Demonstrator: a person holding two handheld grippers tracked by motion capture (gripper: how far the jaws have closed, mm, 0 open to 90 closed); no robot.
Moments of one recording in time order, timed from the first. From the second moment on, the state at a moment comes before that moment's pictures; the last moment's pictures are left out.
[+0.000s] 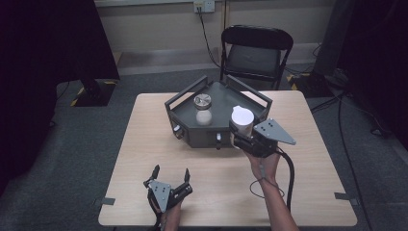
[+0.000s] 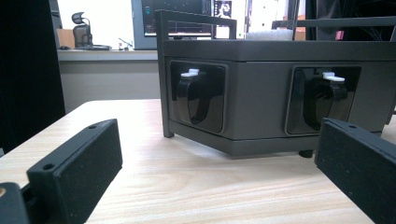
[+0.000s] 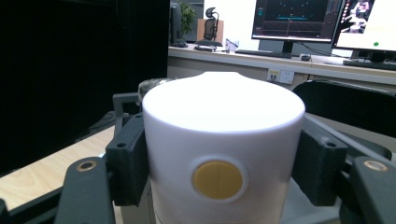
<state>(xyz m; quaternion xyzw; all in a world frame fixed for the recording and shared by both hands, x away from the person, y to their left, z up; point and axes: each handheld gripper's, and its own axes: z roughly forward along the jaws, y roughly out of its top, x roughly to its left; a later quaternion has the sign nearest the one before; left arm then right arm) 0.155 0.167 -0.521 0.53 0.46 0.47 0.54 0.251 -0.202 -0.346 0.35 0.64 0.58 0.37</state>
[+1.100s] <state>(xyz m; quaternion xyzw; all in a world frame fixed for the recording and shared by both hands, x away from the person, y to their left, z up) 0.155 0.167 -0.521 0.53 0.46 0.47 0.54 0.309 -0.143 -0.337 0.37 0.61 0.56 0.42</state>
